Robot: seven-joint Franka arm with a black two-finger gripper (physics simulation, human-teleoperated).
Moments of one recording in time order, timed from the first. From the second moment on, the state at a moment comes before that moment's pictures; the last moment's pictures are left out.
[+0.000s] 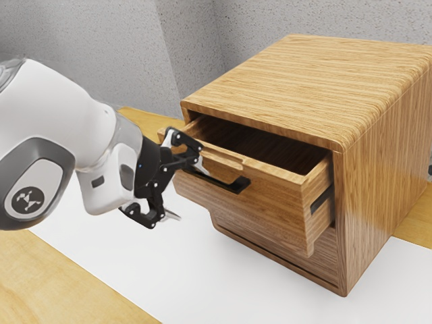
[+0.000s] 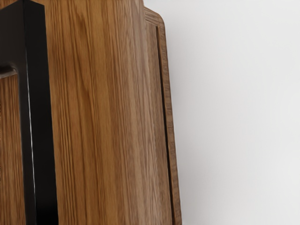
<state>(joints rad) -0.19 -0.53 0.02 -2.24 0.02 2.29 1.56</state>
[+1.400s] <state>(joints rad) -0.36 -0.90 0.09 -2.54 0.02 2.27 1.55</state>
